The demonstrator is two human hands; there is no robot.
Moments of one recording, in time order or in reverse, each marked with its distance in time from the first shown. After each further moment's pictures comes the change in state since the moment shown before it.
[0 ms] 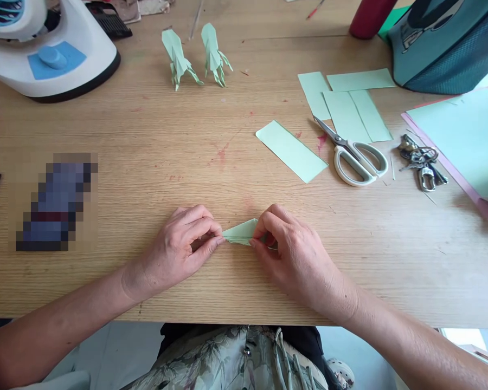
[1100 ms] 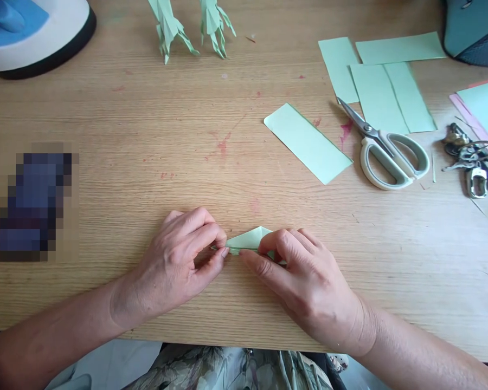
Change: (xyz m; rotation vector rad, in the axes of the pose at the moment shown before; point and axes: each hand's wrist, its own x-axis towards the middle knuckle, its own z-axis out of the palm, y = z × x) left_hand 0.009 0.009 -0.001 0.071 -0.032 -0.061; right_hand -0.010 0.014 0.000 -0.257 0.017 -0.420
